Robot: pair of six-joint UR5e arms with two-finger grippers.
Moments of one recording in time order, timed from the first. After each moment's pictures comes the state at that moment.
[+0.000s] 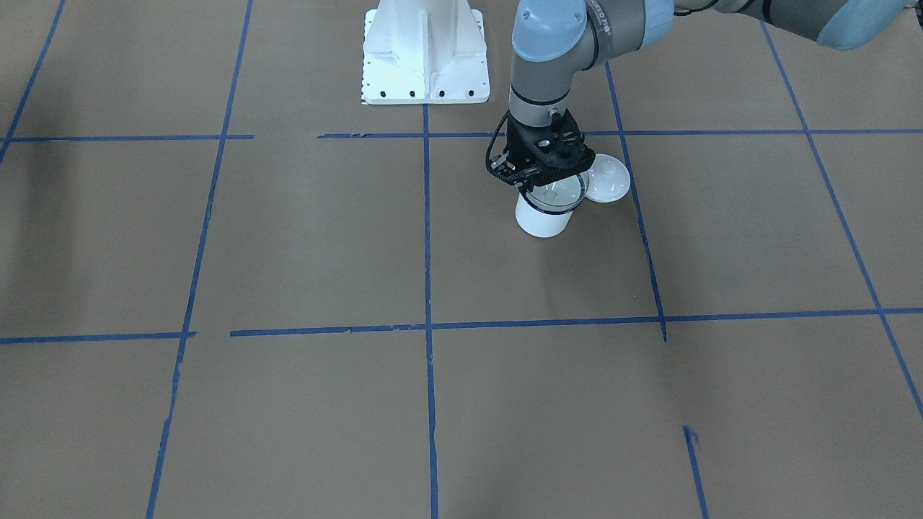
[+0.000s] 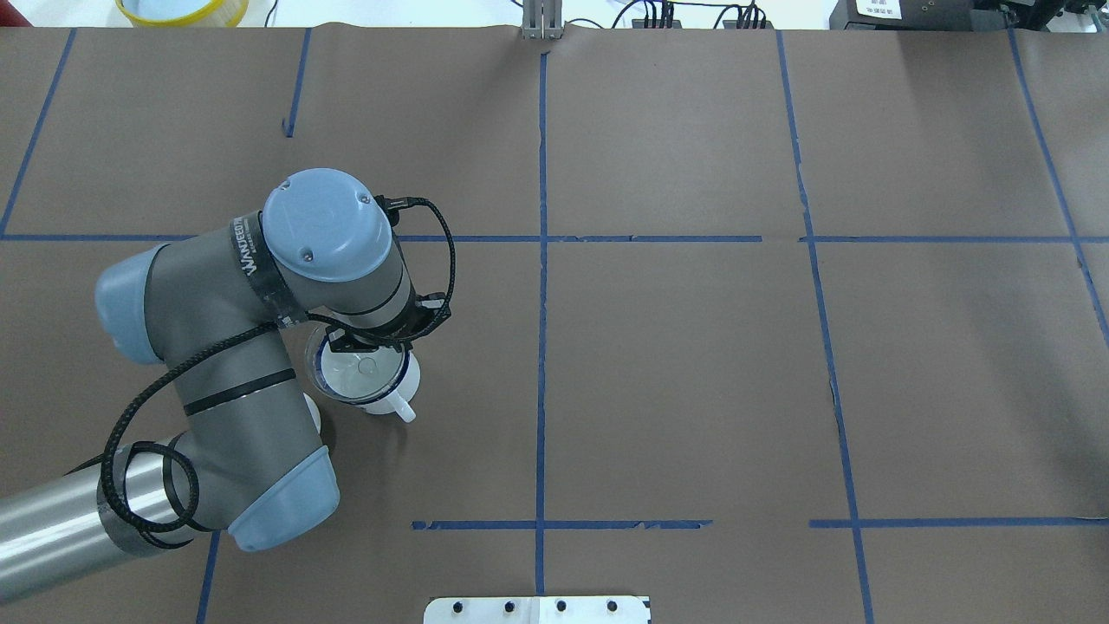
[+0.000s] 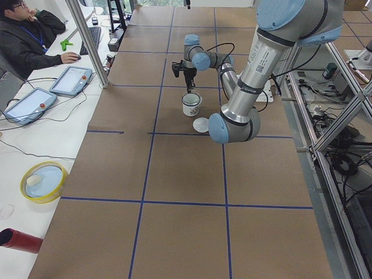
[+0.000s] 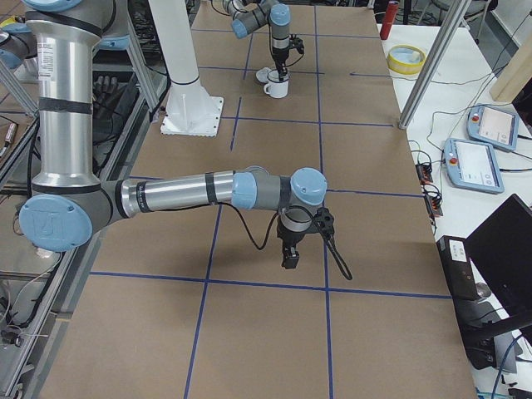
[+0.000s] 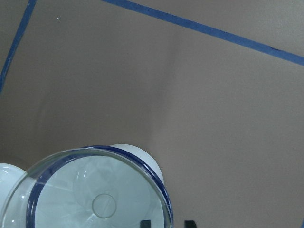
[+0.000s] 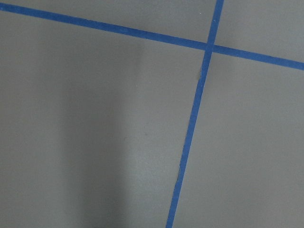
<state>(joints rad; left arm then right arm) -0.54 -2.17 -1.87 -1.36 -1.87 -1.50 1.45 -1.63 1.79 -1.79 2.31 -0.13</state>
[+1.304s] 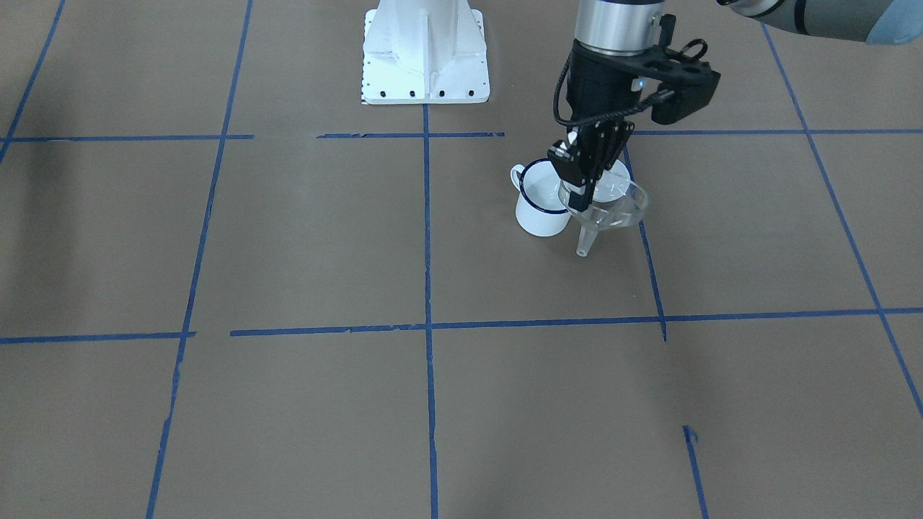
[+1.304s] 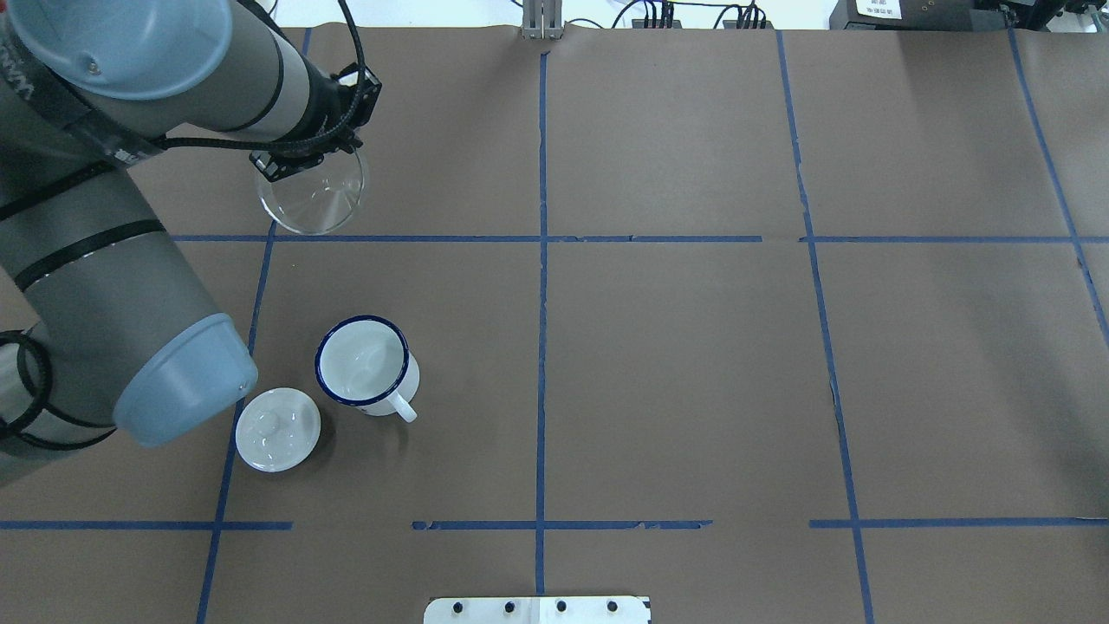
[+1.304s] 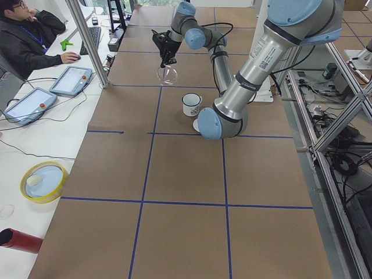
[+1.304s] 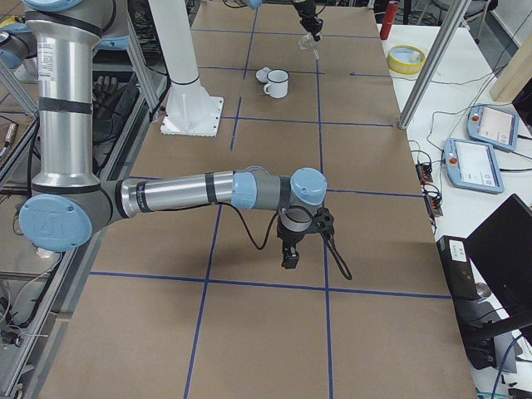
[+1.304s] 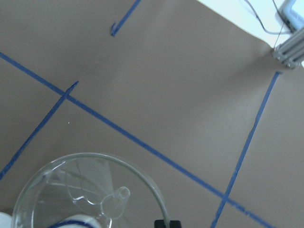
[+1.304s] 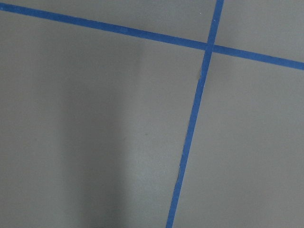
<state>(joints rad) -0.78 -2.23 -1.96 -1.47 -1.66 -1.84 1.45 -1.63 1.79 -1.79 2.31 -0.13</state>
